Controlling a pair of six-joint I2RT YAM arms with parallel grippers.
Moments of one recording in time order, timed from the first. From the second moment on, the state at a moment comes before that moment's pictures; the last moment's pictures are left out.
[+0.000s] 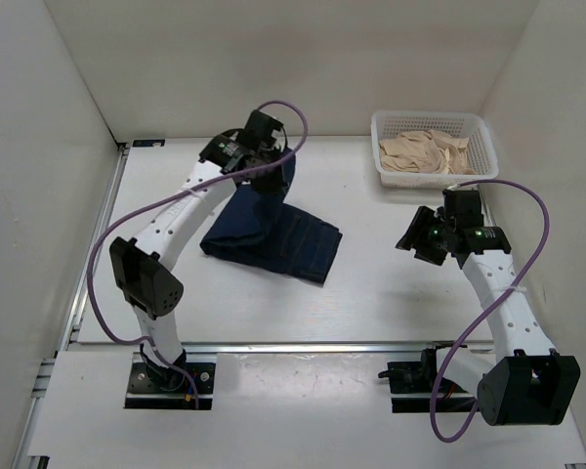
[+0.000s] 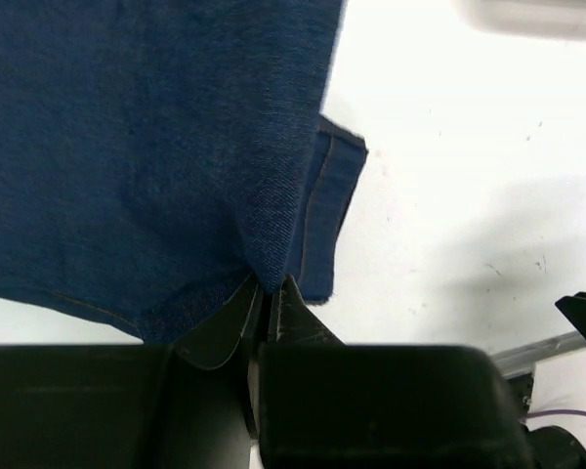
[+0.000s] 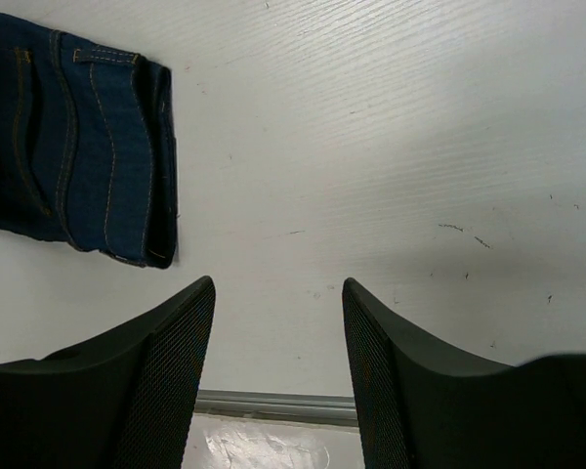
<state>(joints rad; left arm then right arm) -0.57 1.82 1.98 -1.03 -0.05 -0.57 0.07 1.09 0.95 -0.80 -0.17 0.47</state>
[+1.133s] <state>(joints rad) -0.37 1.63 1.53 -0.91 -0.14 -0.61 0.40 1.32 0.94 -0.66 -0.35 0.47</state>
